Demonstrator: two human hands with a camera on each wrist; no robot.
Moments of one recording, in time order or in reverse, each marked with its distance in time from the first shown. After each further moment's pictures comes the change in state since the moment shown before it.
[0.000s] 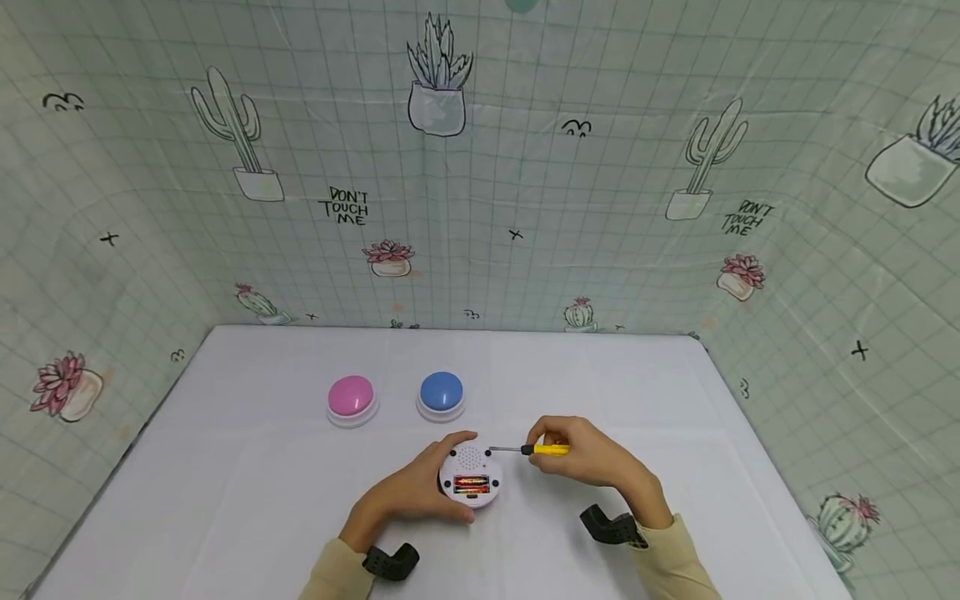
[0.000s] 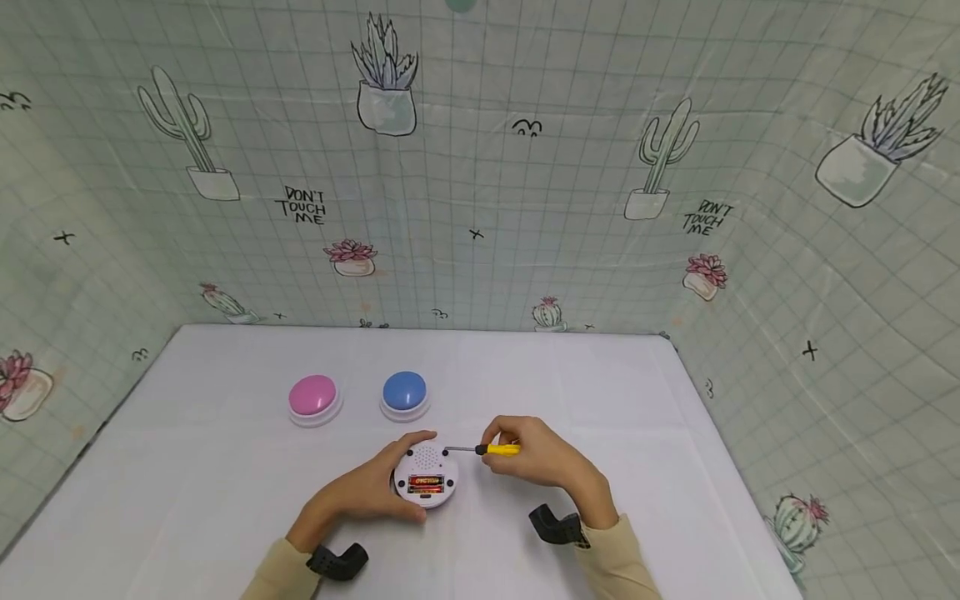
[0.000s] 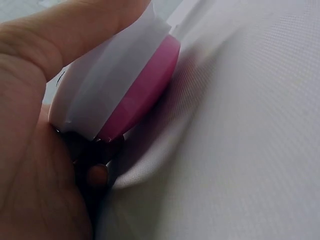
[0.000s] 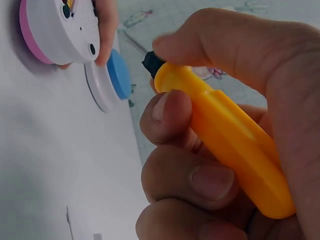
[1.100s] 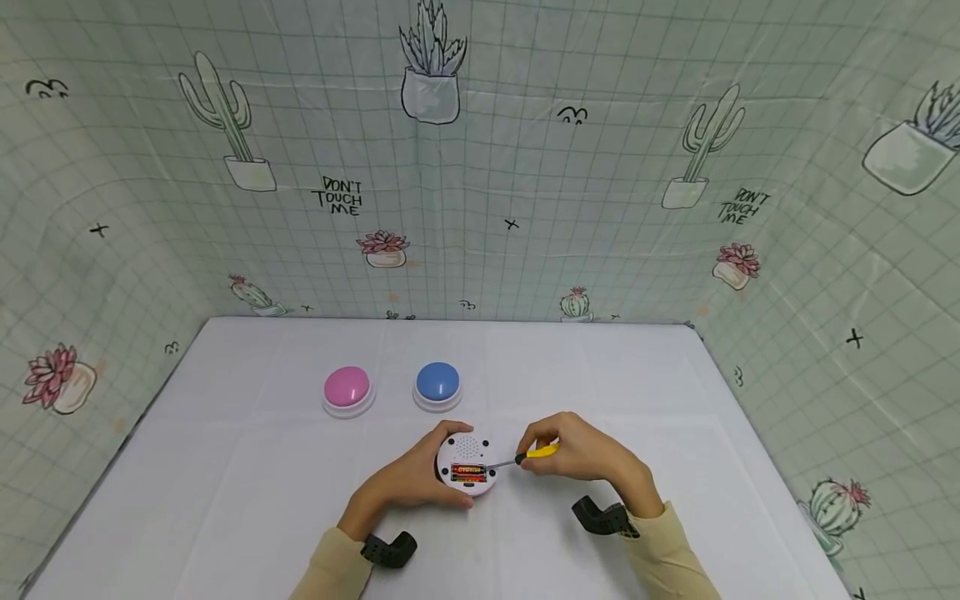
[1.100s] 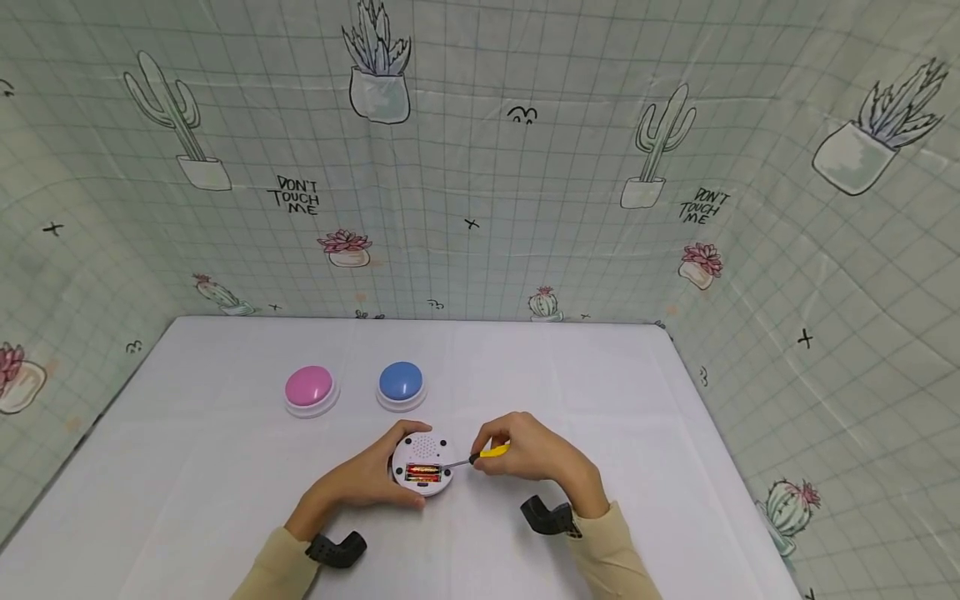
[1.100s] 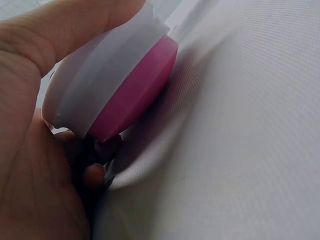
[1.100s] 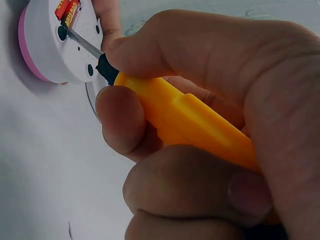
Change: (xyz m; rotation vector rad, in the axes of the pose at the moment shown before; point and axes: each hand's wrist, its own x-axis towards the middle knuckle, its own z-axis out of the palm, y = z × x) left_hand 0.003 0.000 0.002 -0.104 0.022 0.028; right_hand -0.001 -0.009 0.003 -0.077 -0.097 -0.038
